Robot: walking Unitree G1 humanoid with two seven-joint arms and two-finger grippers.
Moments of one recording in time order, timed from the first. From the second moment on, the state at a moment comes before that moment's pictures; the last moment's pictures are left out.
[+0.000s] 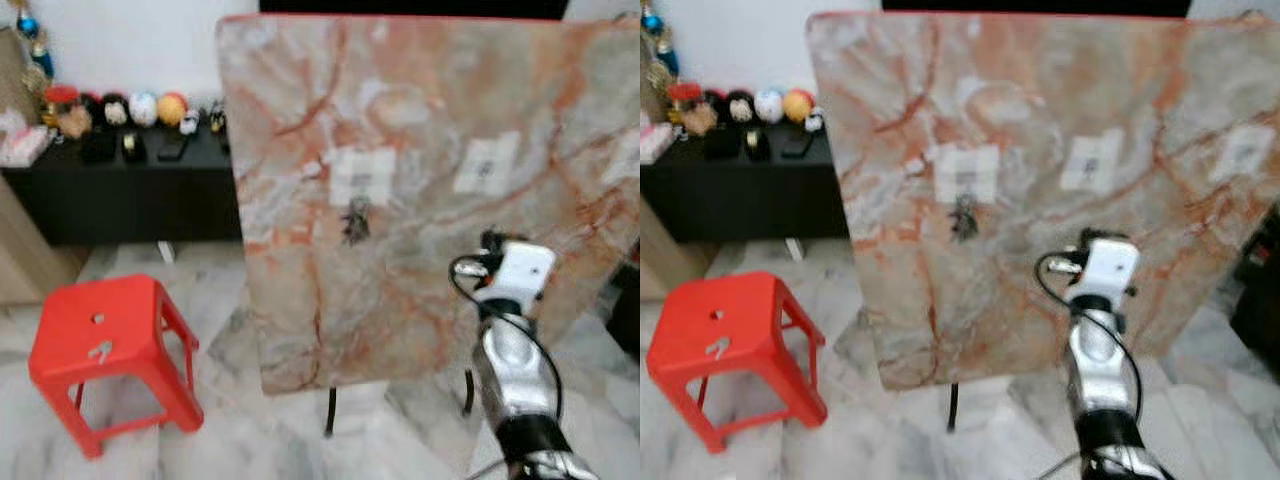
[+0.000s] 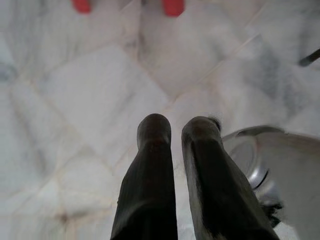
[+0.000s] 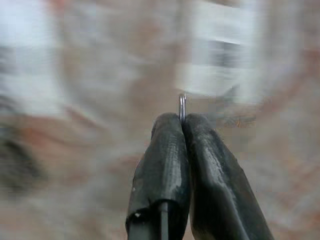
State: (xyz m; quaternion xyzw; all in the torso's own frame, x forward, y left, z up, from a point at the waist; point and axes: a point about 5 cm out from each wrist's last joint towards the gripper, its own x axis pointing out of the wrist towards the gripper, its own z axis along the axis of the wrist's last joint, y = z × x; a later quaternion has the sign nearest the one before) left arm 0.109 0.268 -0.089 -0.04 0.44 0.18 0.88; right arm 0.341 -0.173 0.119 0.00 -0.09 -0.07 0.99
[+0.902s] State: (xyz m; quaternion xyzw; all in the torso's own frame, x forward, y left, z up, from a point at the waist) left arm 0.136 0.246 -0.088 -0.05 0.42 0.16 0.89; right arm 0.328 -0.220 0.128 -0.04 -0.10 -0.26 0.96
